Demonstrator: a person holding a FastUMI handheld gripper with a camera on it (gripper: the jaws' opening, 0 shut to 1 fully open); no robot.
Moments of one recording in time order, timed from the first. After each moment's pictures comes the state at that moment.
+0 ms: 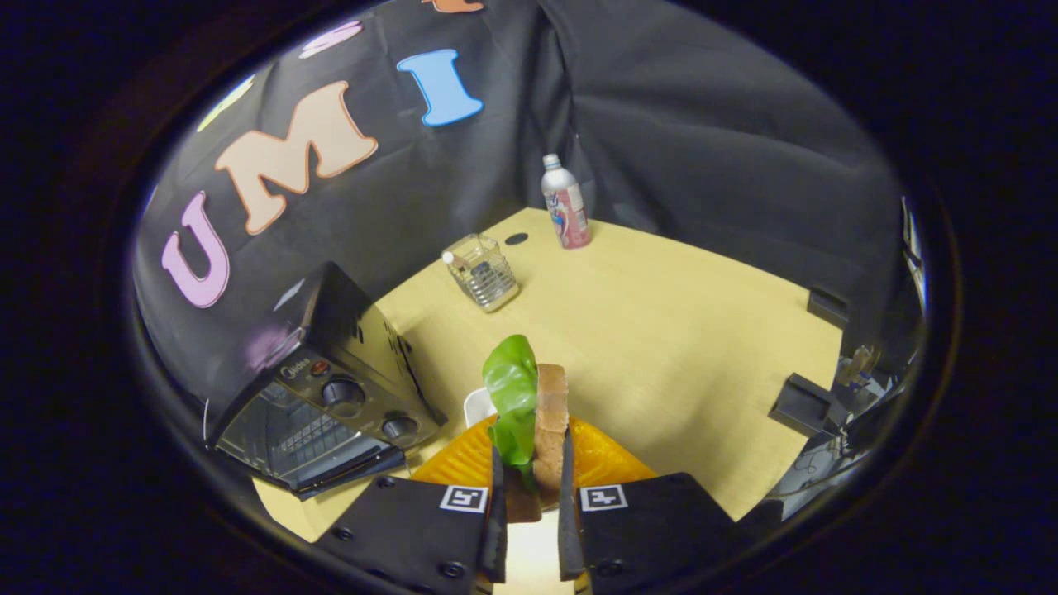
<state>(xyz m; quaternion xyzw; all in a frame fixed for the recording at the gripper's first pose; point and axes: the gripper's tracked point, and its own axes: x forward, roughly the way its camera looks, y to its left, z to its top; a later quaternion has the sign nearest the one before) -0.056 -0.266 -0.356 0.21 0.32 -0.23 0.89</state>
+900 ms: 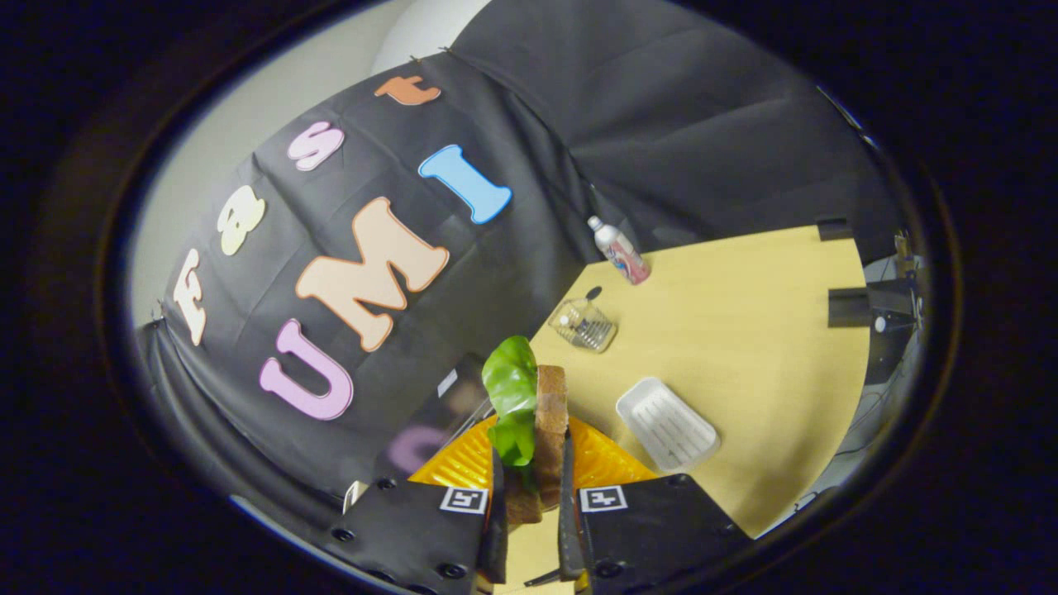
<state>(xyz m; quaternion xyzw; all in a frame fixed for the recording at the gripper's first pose) -0.082 -0.150 -0.265 0.40 0.17 -0.18 0.88</state>
